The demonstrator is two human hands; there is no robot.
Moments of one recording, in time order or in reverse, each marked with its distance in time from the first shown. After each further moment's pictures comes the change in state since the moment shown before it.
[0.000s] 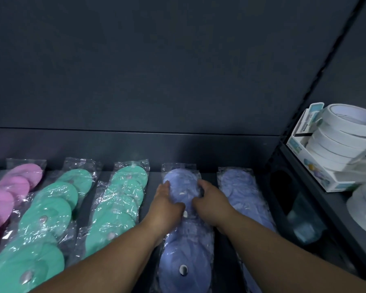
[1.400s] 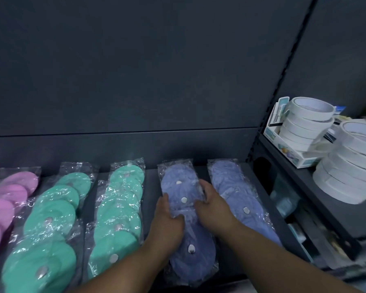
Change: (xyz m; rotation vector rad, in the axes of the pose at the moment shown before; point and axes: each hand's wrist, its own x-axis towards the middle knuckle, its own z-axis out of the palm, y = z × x) left_hand -0.077 -0.007 -0.005 0.036 -0.031 0.100; right_hand -0.062 0.006 0.015 0.145 0.156 -0.052
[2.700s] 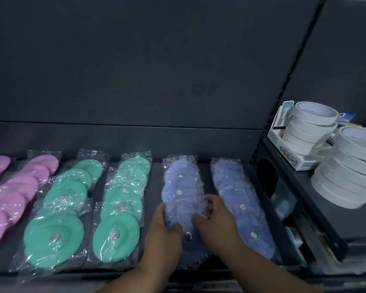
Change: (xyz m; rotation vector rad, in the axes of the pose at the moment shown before) left_hand -0.048 -0.024 0.019 -0.236 0.186 -0.076; right_hand -0.042 0.025 0.000 -0.055 0.072 0.067
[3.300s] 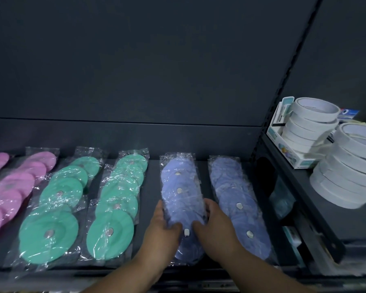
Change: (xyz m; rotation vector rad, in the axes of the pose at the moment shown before) left_hand 0.003 0.001 0.009 -0.021 -0.099 -0.020; right_hand -0.003 0.015 -0.009 -0.002 -0.121 -0.031
